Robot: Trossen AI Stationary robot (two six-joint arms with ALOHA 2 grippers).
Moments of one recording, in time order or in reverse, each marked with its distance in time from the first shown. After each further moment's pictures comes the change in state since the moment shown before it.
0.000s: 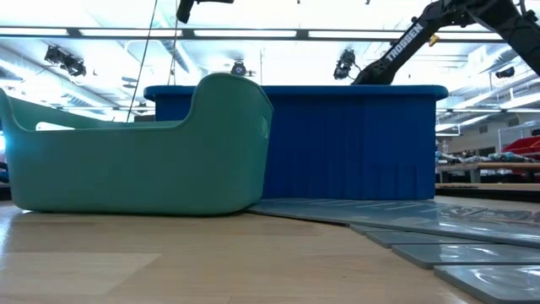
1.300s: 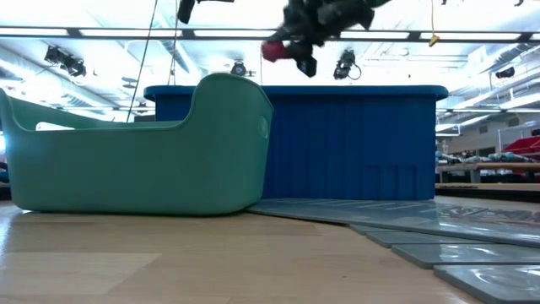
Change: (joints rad) left arm -0.001 0.000 0.000 0.000 0.026 -0.047; right arm 0.508 -0.337 0.063 0.185 -0.569 -0.193
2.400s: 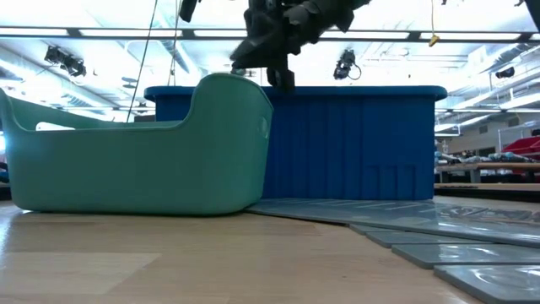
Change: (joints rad) left arm 0.000 0.000 0.000 0.000 0.050 0.074; right arm 0.256 0.172 0.005 0.092 0.118 0.175
